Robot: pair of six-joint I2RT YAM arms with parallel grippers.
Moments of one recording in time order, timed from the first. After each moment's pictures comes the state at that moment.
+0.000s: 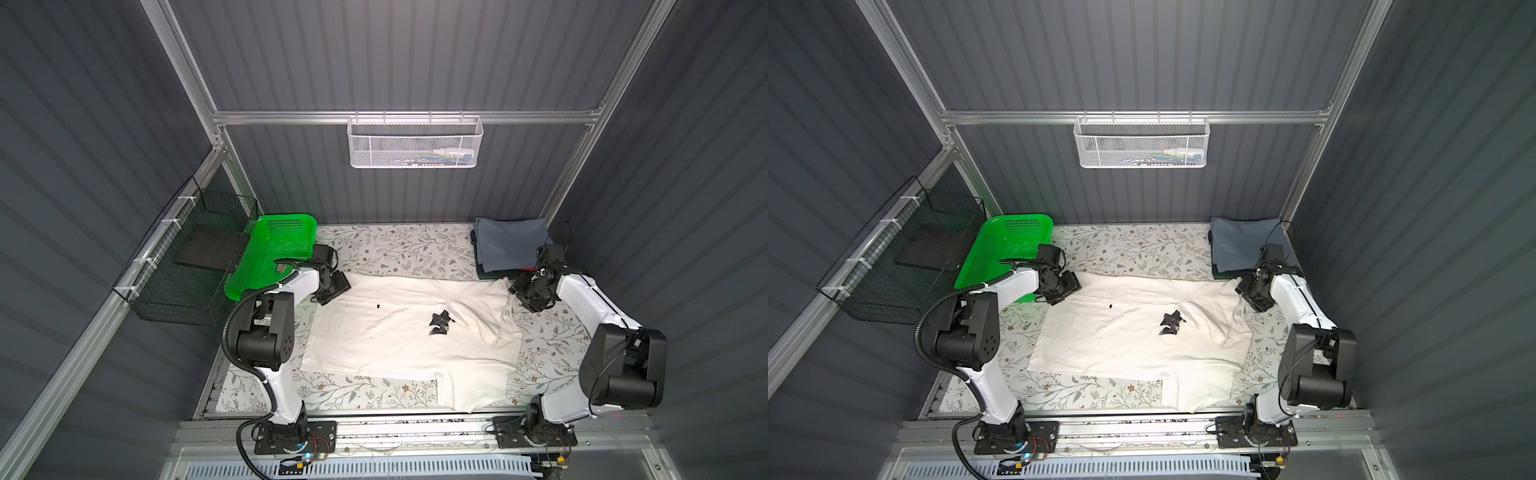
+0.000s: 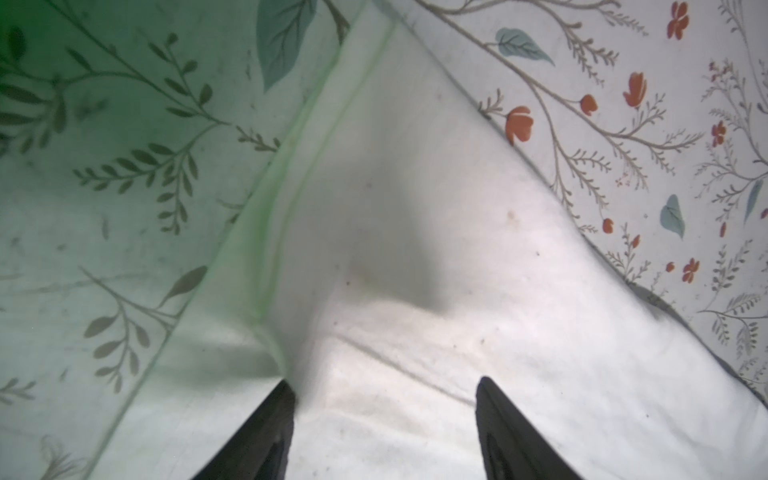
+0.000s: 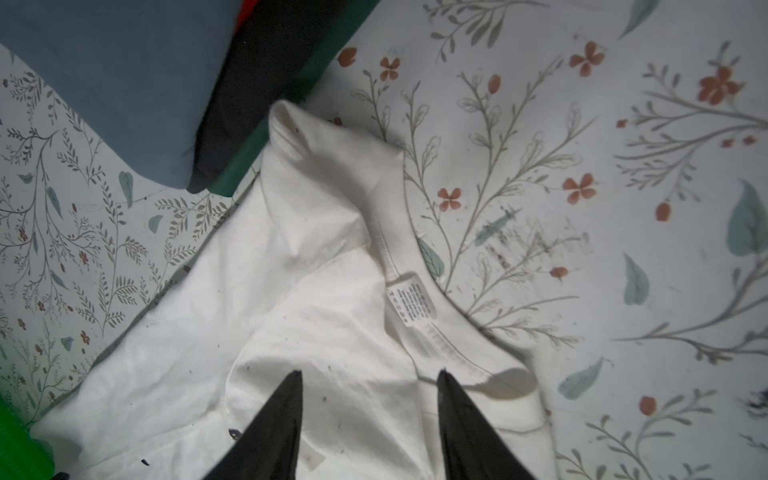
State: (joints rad) left arm -0.16 1.85 1.21 -0.51 0.12 -0.63; right arm -0.13 1.56 1.12 -0.74 -0.13 0.67
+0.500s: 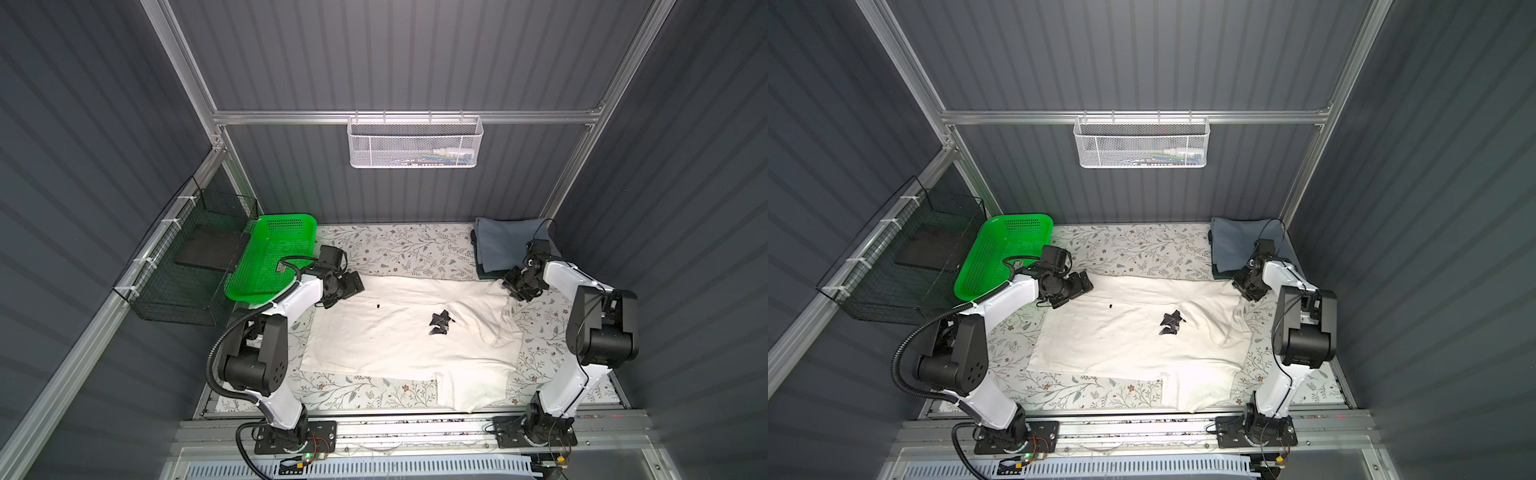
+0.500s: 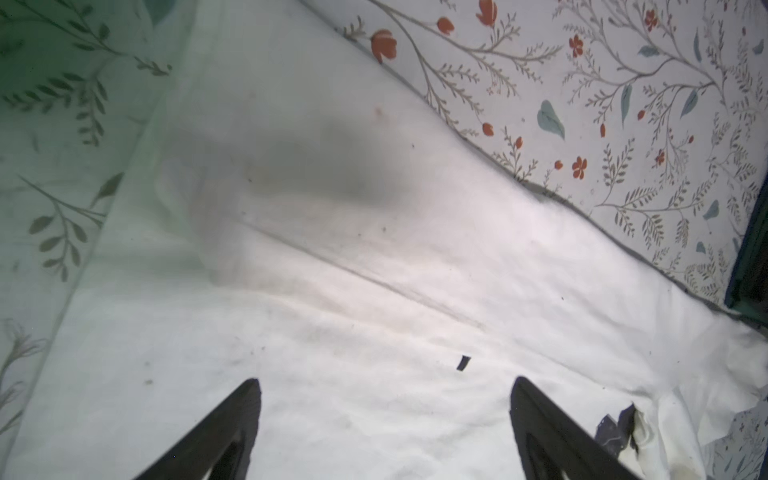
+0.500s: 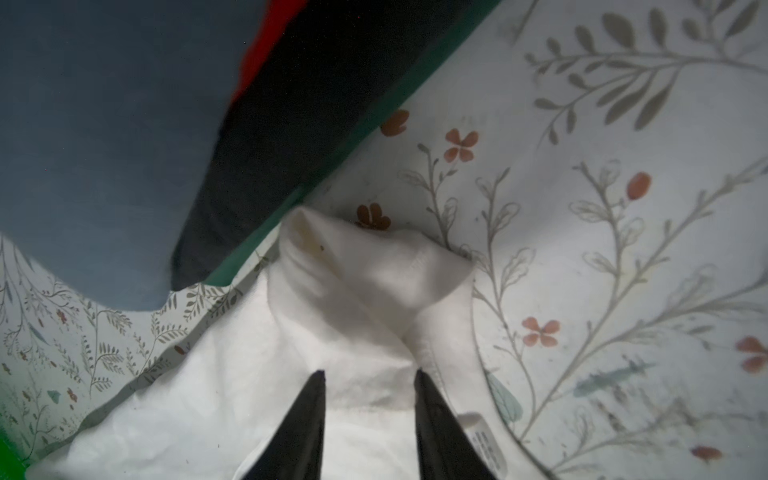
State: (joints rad) left arm -0.27 1.68 1.13 -0.54 0.13 -0.61; right arm -0.13 1.83 1.23 -0.62 -0.16 0.67
